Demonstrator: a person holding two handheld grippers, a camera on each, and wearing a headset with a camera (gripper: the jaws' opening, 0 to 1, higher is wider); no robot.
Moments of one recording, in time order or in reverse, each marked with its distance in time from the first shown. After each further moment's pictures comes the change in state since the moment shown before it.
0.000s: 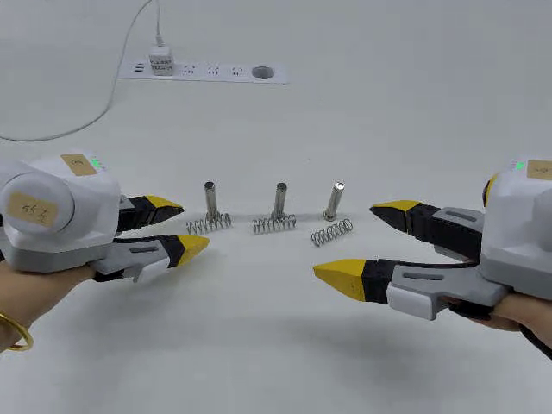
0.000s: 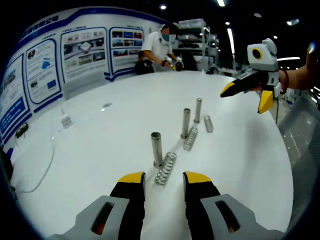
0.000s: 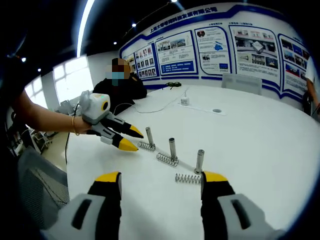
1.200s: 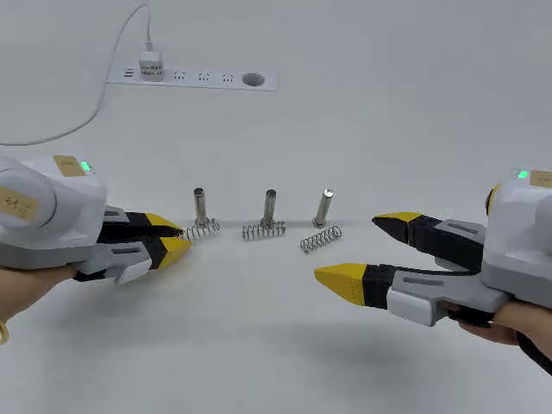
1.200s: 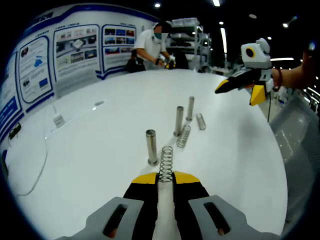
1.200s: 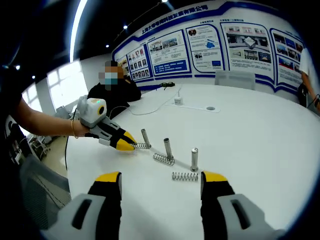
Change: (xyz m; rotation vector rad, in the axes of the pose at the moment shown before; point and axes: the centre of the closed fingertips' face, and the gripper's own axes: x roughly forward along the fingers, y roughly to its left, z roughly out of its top) left arm -0.009 -0.007 0.000 -0.011 0.003 -0.077; right arm -0.009 -0.003 0.005 0.059 -0.006 -0.032
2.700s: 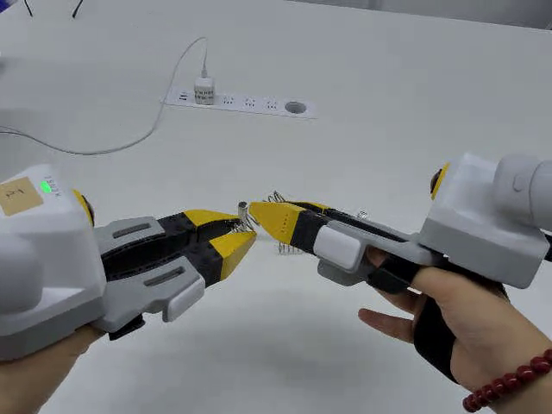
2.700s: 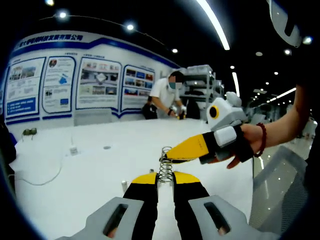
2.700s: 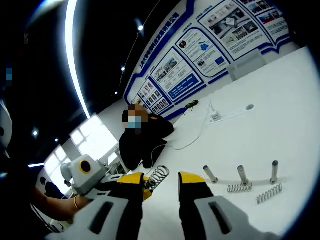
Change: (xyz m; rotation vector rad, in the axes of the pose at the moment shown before) left arm -0.075 -0.071 0.088 -0.112 -0.412 0.106; right arm 0.045 0.092 0.080 0.420 -0.262 0.298
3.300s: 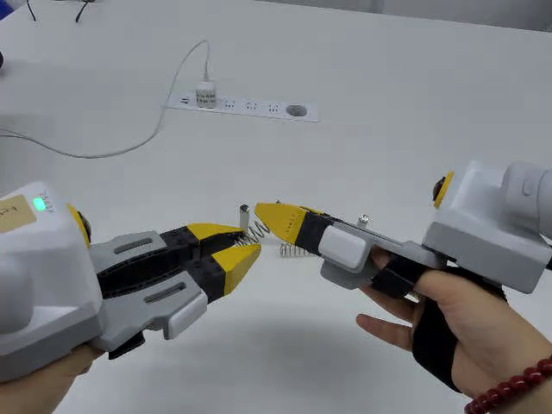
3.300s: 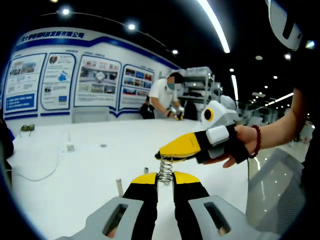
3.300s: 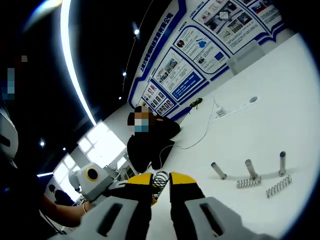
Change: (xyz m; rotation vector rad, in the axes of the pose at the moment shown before) left arm -0.003 -0.009 -0.004 -0.013 0.006 -0.025; right arm -0.001 0.009 -0.001 0.067 -0.002 0.061
